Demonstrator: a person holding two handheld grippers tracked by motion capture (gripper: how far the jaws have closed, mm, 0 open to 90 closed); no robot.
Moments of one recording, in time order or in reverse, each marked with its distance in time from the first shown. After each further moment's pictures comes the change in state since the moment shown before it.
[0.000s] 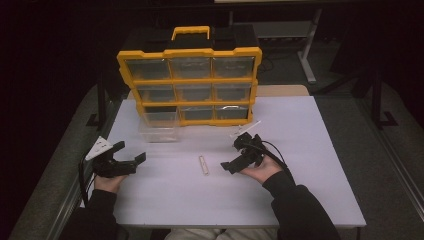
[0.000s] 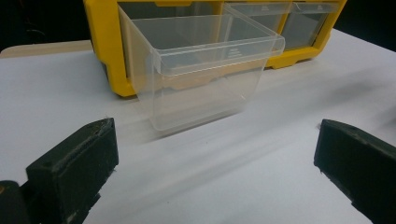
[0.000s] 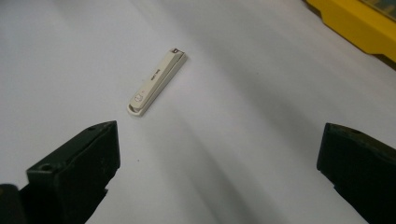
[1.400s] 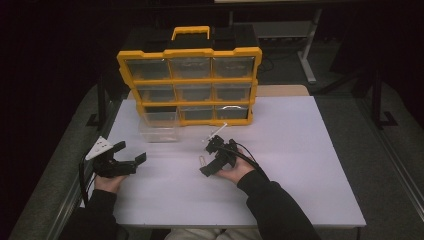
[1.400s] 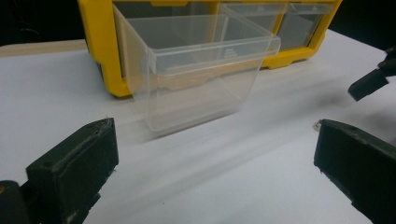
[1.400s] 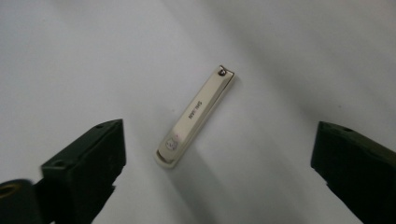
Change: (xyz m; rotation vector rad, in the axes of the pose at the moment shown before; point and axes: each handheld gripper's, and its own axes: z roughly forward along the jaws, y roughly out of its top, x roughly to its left) left arm 0.000 0.000 0.000 -0.003 -0.016 -0.004; right arm 0.033 0.033 0.062 0.119 0.020 -0.005
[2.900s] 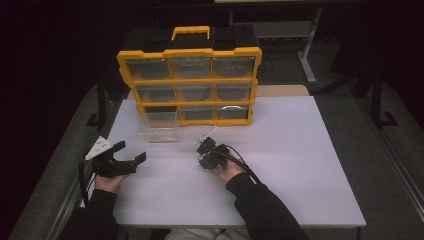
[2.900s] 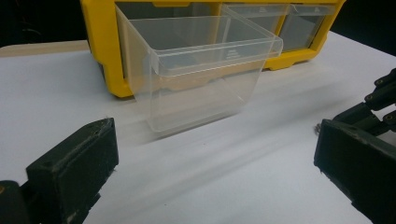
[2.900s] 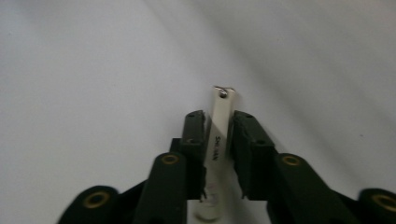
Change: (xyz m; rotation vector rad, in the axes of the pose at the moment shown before) left arm 0.001 0.000 0.001 -0.001 0.001 -0.001; right arm 0.013 0.008 0.023 -0.008 -0.077 -0.008
